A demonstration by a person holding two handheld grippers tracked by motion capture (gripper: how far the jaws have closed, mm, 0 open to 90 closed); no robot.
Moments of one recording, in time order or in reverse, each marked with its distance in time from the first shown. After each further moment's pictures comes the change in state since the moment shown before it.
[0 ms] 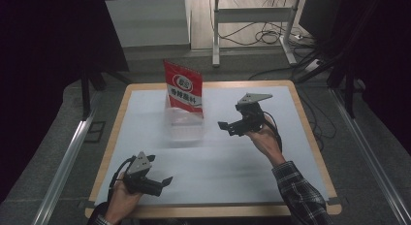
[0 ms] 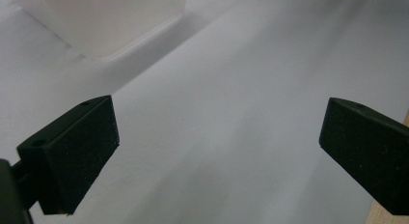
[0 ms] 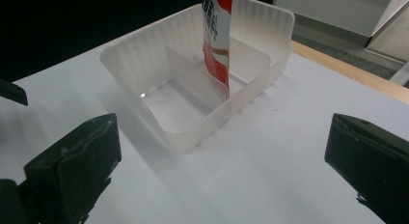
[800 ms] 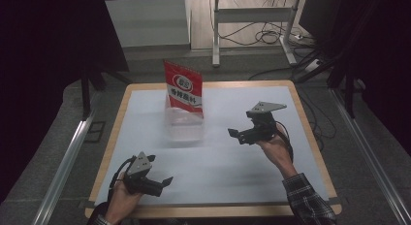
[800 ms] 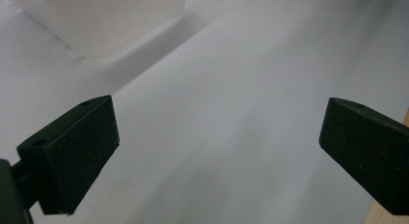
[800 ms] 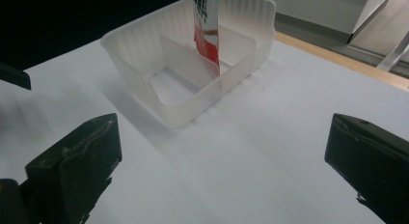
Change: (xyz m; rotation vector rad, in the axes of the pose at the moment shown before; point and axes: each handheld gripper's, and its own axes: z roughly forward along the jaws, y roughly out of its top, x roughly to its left) left arm -0.001 0.000 0.000 0.000 0.001 0.003; right arm 0.005 -0.024 -0.032 -0.008 -0.053 0.016
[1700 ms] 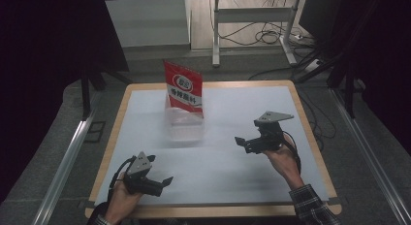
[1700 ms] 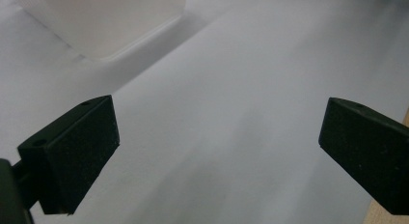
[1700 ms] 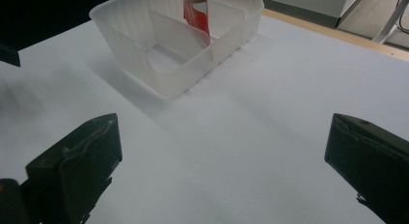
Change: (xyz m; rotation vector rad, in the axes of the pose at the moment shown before) left arm 0.000 0.000 0.000 -0.002 -0.001 -0.011; right arm 0.004 -0.027 -0.018 0.027 -0.041 0.027
